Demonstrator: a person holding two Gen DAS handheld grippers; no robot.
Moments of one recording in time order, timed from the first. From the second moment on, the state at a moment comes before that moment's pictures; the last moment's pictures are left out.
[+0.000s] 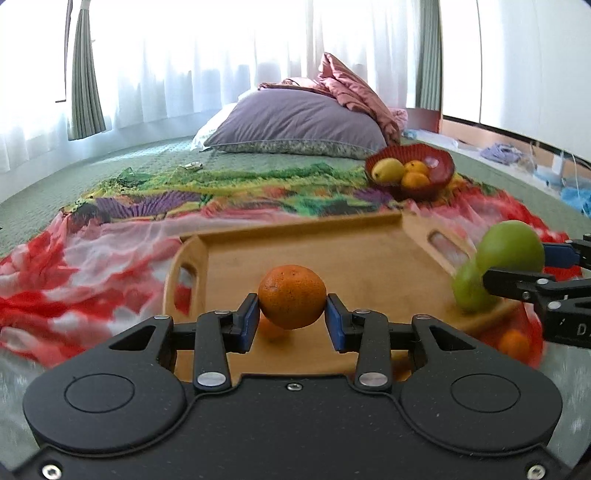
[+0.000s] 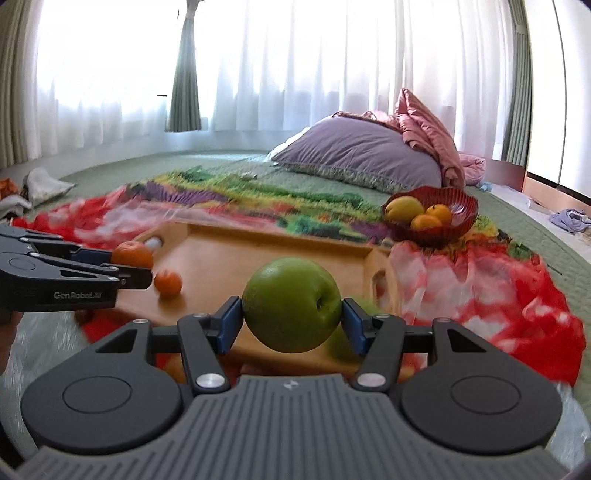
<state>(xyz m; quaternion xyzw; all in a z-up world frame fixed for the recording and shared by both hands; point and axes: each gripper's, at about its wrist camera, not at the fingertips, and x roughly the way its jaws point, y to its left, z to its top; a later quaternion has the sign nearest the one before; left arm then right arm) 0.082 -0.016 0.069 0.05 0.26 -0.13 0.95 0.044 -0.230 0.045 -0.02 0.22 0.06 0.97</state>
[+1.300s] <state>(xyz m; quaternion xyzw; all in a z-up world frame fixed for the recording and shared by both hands) 0.238 -0.017 0.027 0.02 0.40 -0.08 0.91 0.219 -0.267 0.018 0.07 0.41 -0.02 0.91</state>
